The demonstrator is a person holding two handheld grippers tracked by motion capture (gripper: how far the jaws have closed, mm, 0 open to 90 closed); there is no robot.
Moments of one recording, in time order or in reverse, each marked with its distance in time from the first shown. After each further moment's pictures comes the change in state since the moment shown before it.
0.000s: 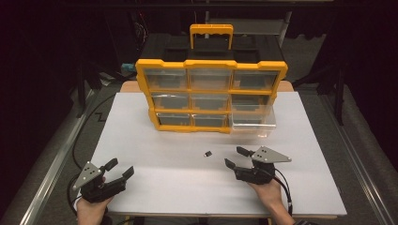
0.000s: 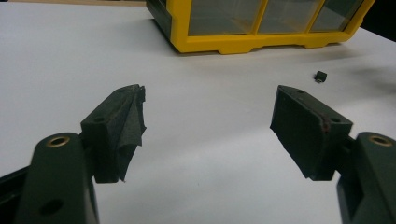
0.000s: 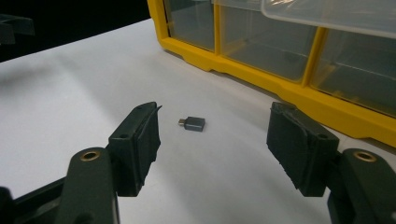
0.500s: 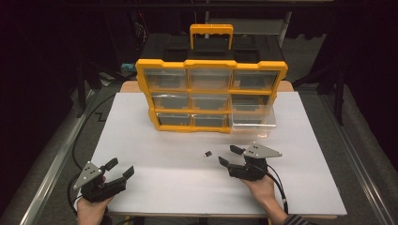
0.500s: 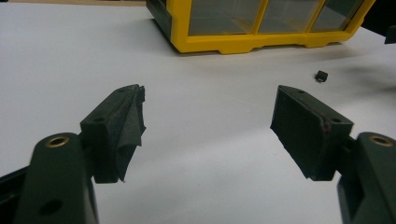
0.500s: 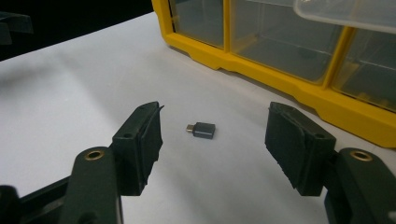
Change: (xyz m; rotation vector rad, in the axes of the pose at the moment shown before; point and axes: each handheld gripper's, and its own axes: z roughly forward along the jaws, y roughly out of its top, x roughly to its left) left arm 0.000 0.000 0.001 0.003 -0.002 0.004; right arm 0.005 0.008 0.019 0.039 0.018 0.022
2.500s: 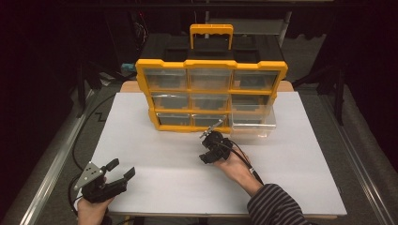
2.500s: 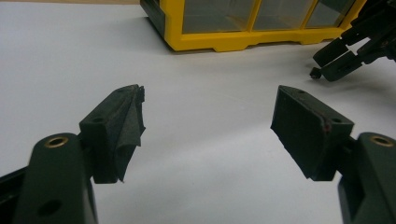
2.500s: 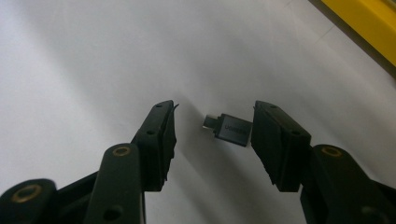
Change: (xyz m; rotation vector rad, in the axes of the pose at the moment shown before) left arm -0.002 0.000 0.000 0.008 -0.014 0.010; right arm 0.021 0.060 0.103 0.665 -0.023 -0.070
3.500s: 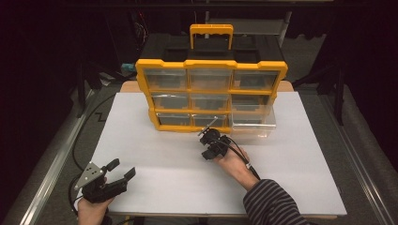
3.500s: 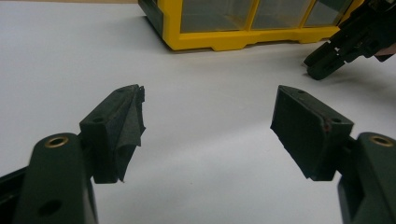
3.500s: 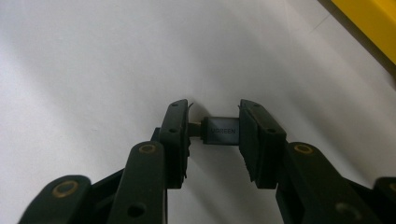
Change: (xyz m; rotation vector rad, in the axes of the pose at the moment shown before) left arm 0.000 0.000 0.000 0.004 -0.004 0.001; right arm -0.005 0.010 0.009 0.086 -0.042 0.010
